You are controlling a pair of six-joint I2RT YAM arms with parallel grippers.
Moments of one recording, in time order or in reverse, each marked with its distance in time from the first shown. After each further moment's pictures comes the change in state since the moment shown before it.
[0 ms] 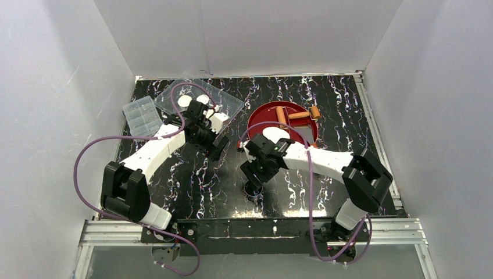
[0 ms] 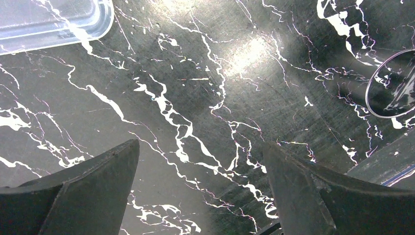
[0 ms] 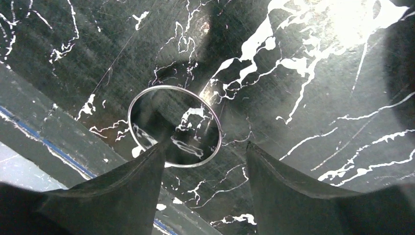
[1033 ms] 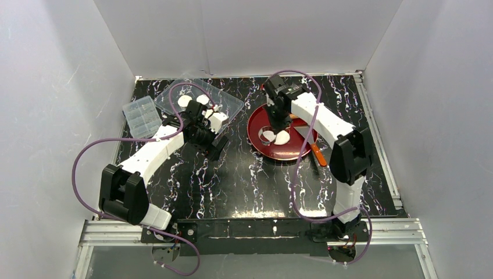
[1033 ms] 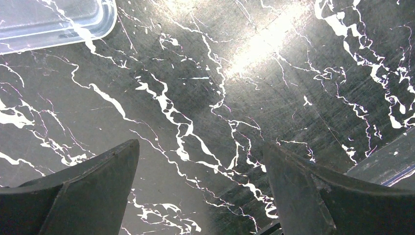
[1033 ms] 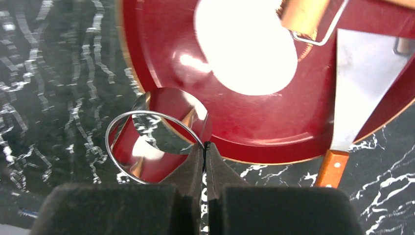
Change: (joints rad) left arm 0.000 -0.024 -0.008 0.005 0.000 0.000; right arm -0.349 0.272 0.658 -0.373 0.159 -0.013
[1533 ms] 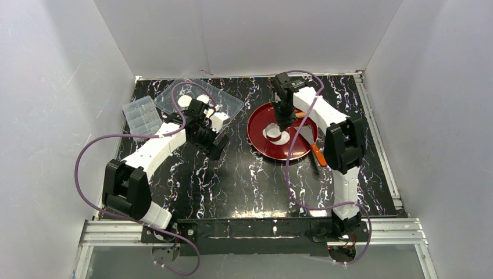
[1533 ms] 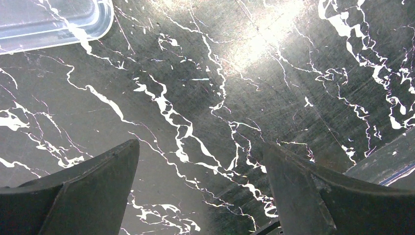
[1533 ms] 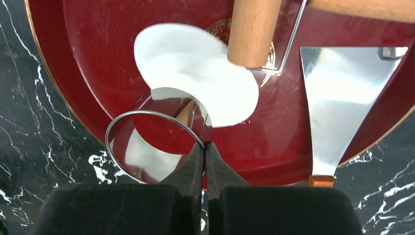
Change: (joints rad) left arm 0.000 0.043 0.027 -0.017 0.001 -0.004; right arm -0.140 0.174 0.086 -0.035 -0.003 0.030
